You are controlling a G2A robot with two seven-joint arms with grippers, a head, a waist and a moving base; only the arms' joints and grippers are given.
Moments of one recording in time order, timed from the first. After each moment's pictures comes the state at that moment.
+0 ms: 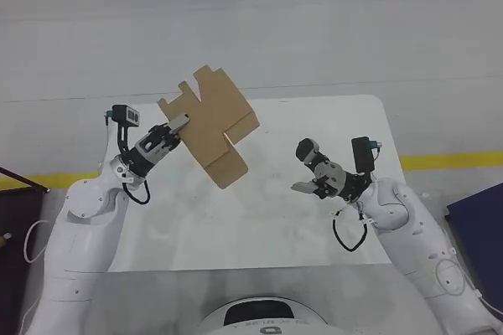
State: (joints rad) left arm 1.31 -1.12 -1.41 -1.61 -0.40 -0.34 -0.72; right arm -1.42 -1.04 1.27 -1.62 -0.54 -0.99 0.06
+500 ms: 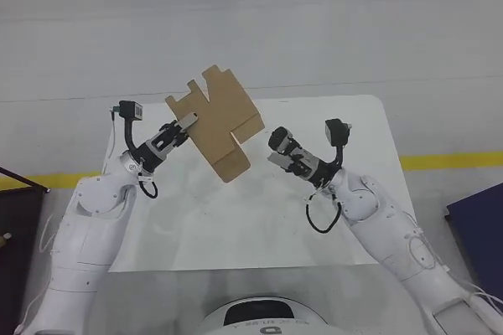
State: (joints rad) left arm 1.25 -1.13 -1.35 -1.55 -0.23 -0.43 -0.64; right arm -1.22 -1.11 1.03 -1.48 -0.22 -0.85 0.10
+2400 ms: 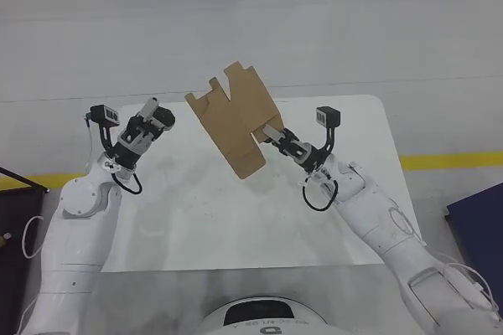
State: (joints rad) left arm 1.28 -1.12 -1.46 -1.46 -0.48 -0.33 -0.64; right arm -1.06 -1.20 0.97 -1.17 0.08 -1.01 0.28
